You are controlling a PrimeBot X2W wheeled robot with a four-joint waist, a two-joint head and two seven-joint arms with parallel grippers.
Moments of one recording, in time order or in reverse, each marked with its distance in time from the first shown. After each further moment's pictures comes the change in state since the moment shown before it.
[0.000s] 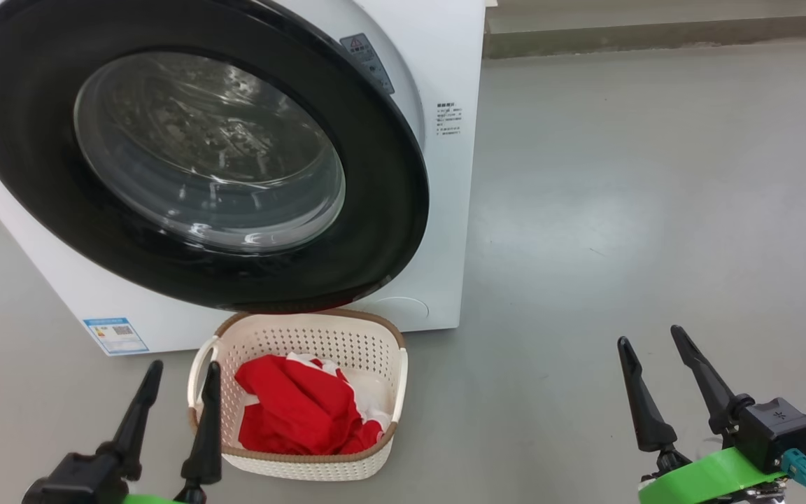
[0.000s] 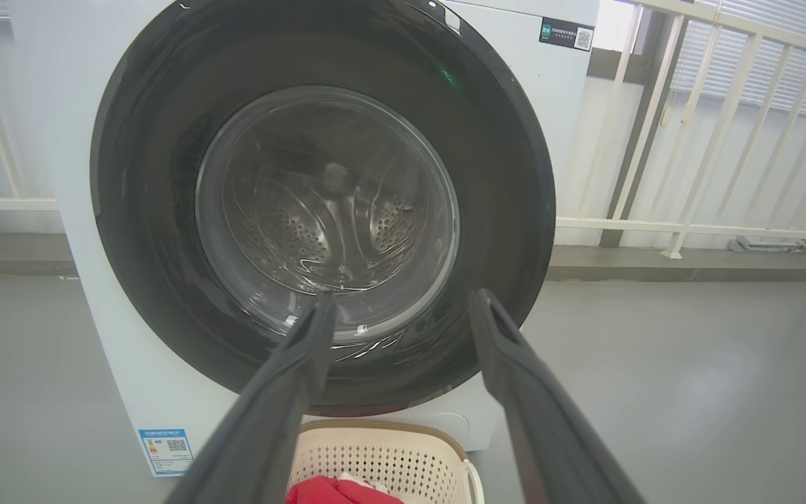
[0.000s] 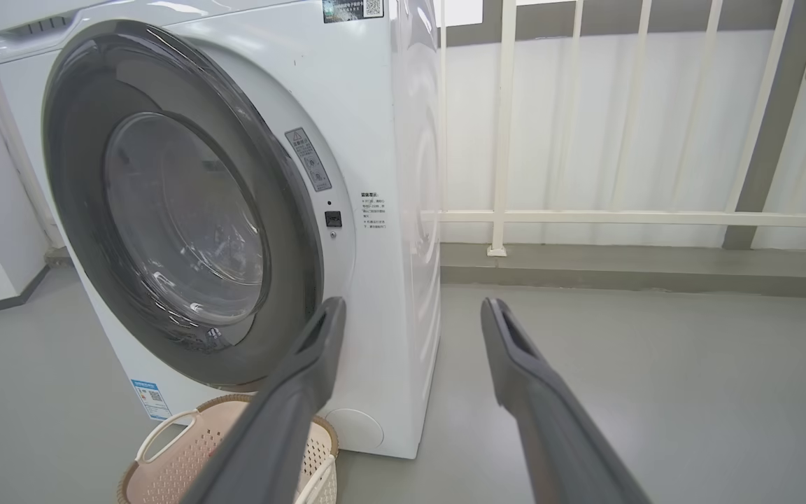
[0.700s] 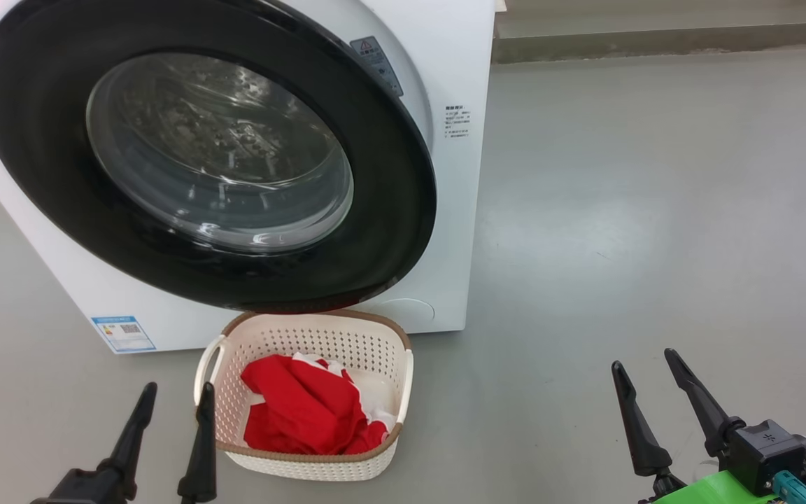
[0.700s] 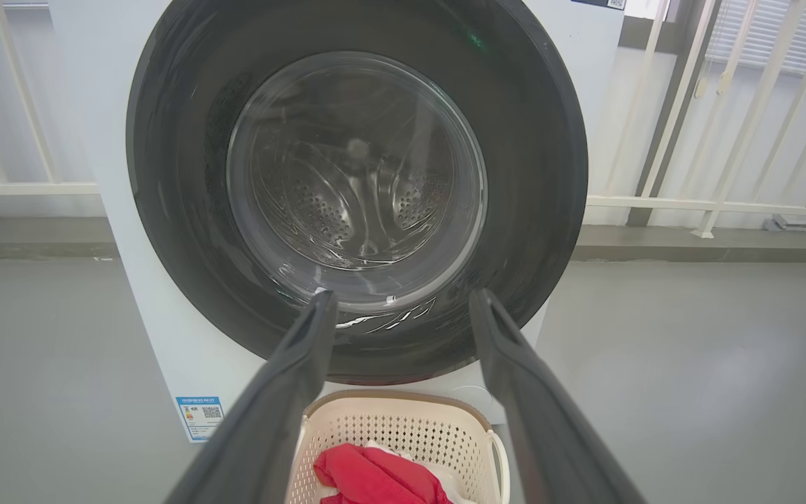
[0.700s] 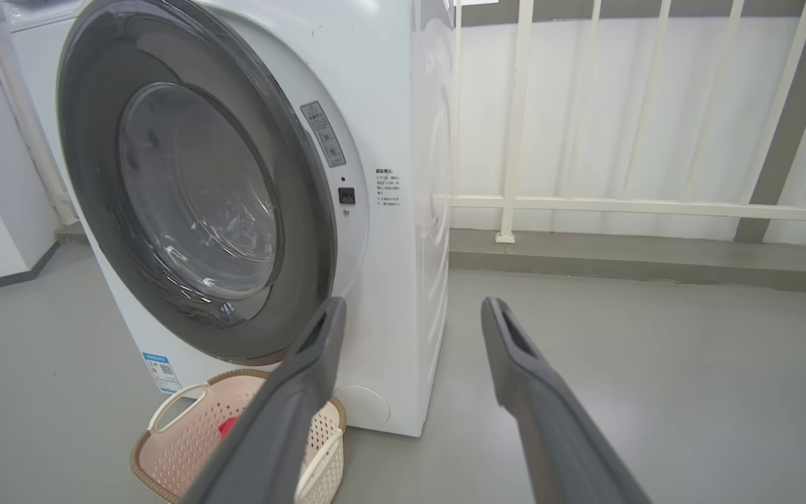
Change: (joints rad) left arm 0.040 -0.047 0.076 0.043 0.077 -0.046 0.000; right arm 0.055 0.005 0.007 -0.023 -0.035 0.000 0.000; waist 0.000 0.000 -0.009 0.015
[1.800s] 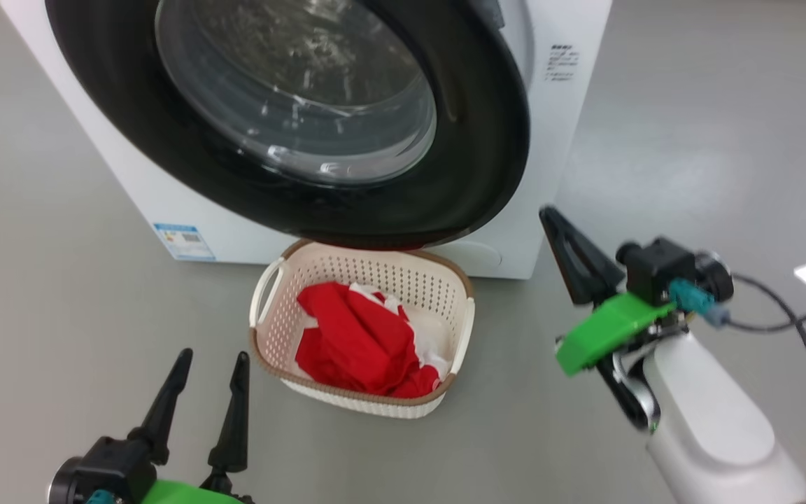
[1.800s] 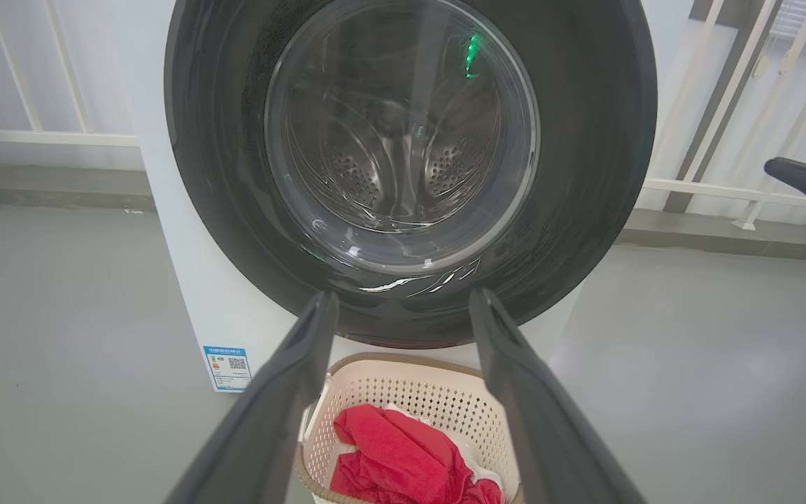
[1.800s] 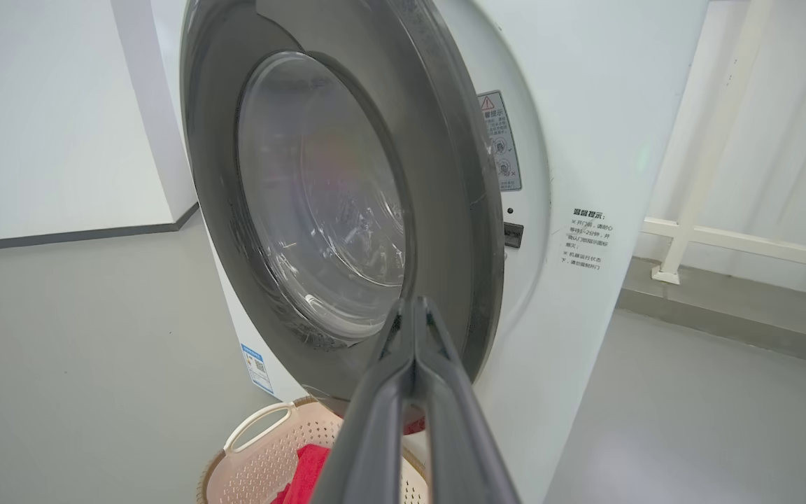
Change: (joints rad) left arm -0.074 -0.046 -0.035 0.013 0.020 -0.037 0.000; right arm -0.569 -0.015 0.234 0.417 0.064 0.000 0.000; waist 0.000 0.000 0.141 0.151
